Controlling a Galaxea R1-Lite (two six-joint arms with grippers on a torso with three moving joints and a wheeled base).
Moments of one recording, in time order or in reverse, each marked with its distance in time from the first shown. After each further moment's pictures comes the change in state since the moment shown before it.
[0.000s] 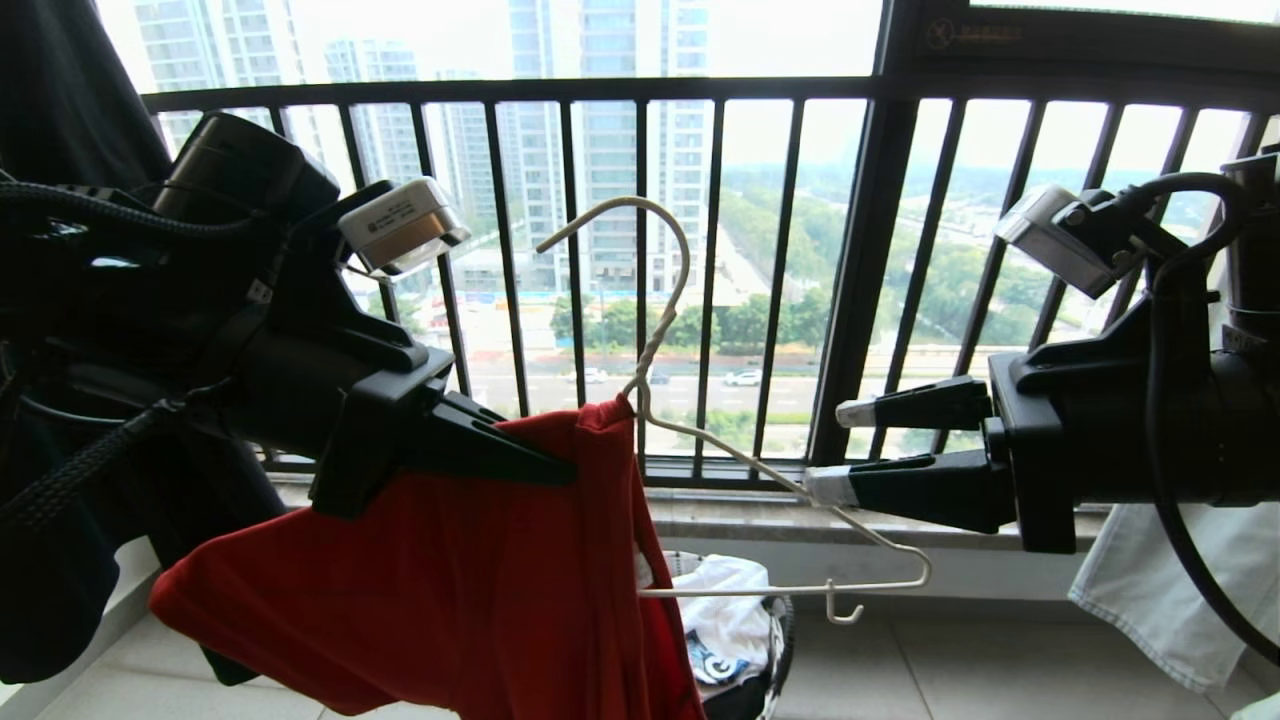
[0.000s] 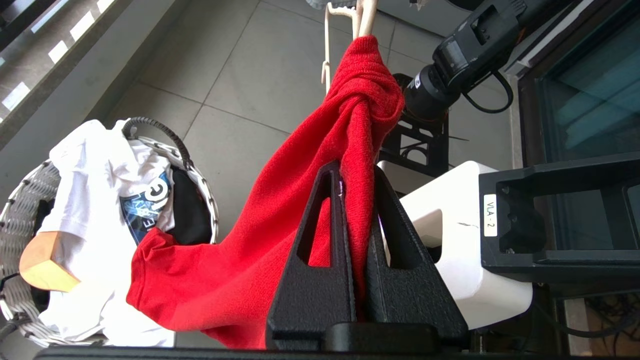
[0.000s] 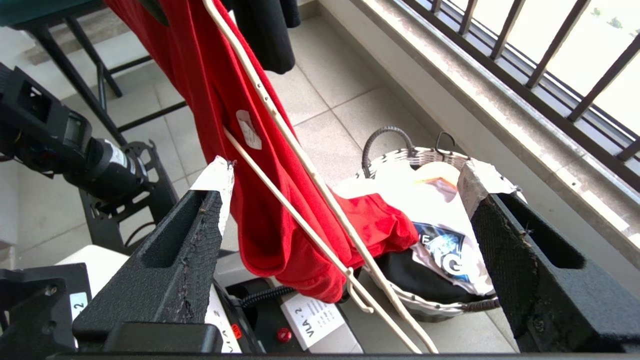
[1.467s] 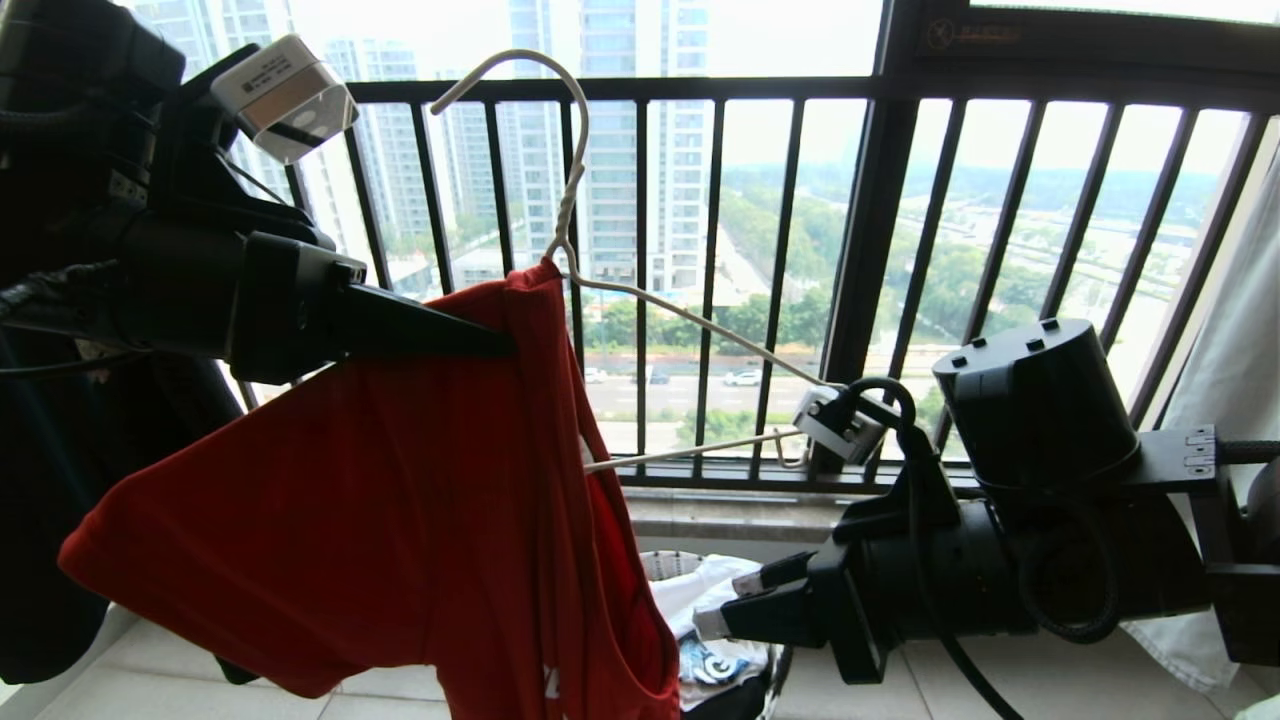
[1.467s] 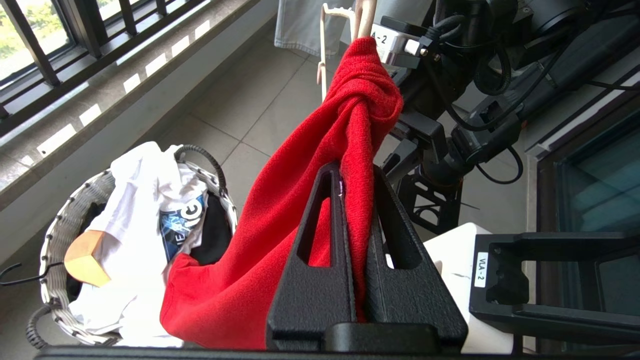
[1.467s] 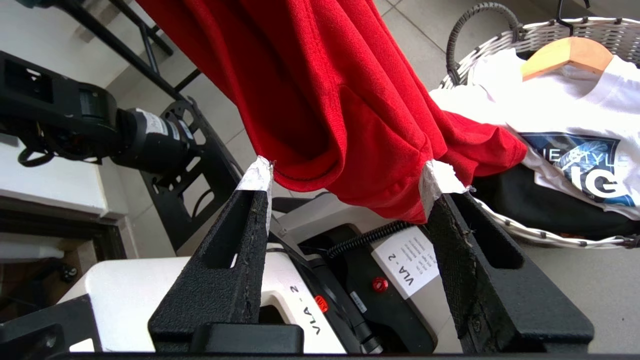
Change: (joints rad) left arm 0.123 -0.059 -0.074 -0.086 0.000 -0.227; right arm 0.187 0.202 0.144 -0.140 -0.070 0.279
